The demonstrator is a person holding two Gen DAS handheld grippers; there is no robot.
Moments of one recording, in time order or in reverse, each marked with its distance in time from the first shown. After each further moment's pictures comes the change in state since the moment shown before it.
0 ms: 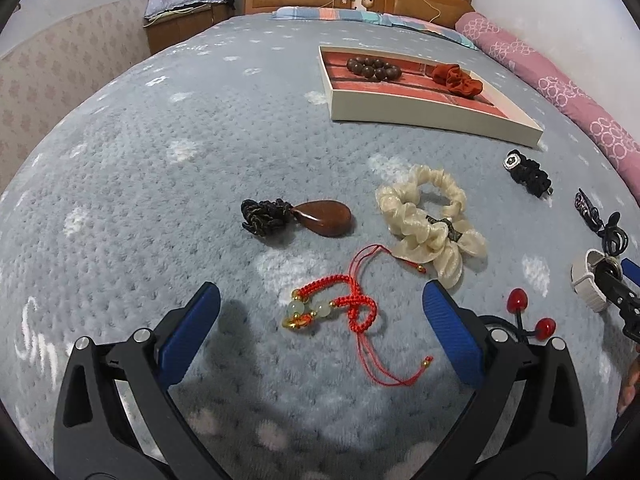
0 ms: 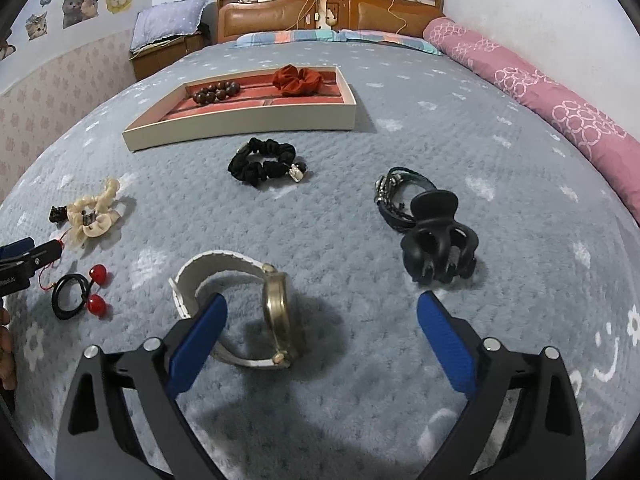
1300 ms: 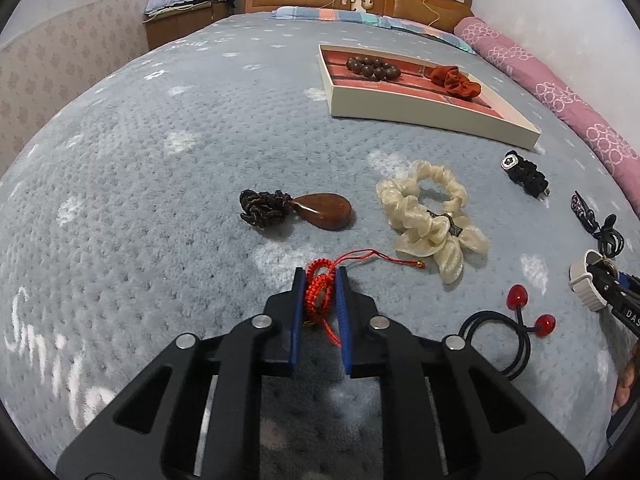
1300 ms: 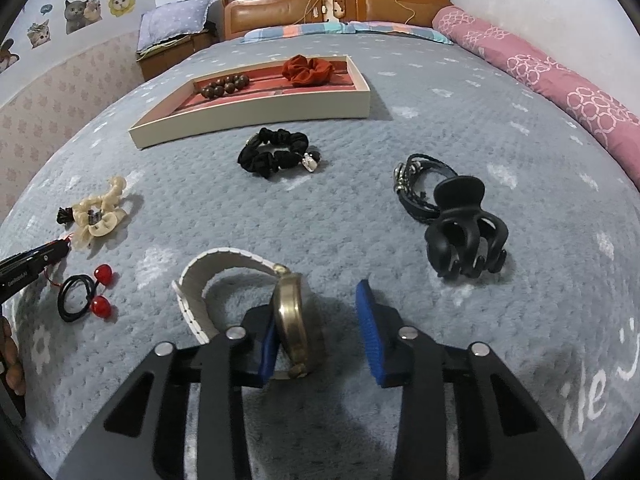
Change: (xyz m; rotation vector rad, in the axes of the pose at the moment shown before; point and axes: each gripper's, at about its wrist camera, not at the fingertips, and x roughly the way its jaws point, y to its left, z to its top) left arm 0.002 0.004 -0.007 -0.018 -0.006 -0.026; right arm 0.013 0.002 -0.002 0.017 0.026 0.068
